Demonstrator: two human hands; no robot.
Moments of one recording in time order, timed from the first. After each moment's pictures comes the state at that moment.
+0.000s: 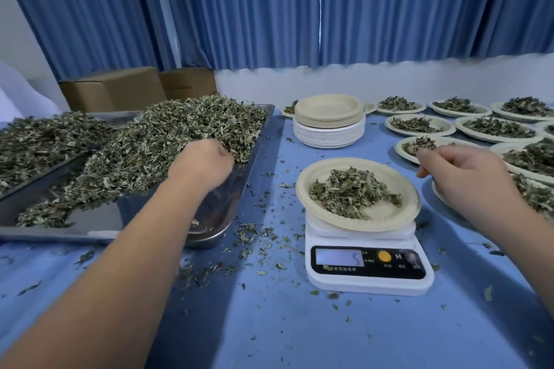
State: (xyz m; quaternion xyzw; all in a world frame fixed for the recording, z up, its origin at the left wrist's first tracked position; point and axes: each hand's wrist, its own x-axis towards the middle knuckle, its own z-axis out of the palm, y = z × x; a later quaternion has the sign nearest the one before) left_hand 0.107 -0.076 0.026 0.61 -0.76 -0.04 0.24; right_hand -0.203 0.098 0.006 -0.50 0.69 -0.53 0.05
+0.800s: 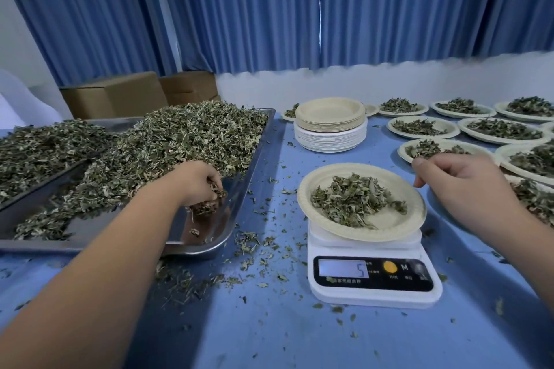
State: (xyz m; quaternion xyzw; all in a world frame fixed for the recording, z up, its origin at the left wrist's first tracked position) left_hand 0.134 -0.114 0.014 0.58 -0.81 -0.09 0.05; right_hand -0.200 0.092 0.008 -0.54 0.68 -0.50 0.03
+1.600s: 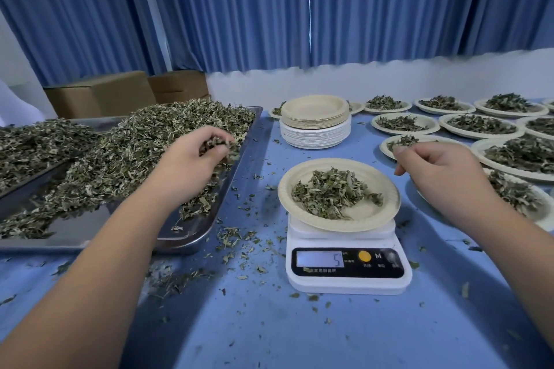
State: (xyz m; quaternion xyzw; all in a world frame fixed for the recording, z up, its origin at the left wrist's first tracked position) left_hand 0.106 -0.036 0.040 0.45 -0.79 -0.20 0.38; right_hand -0.203 0.094 0.010 -0.52 0.67 -0.52 0.04
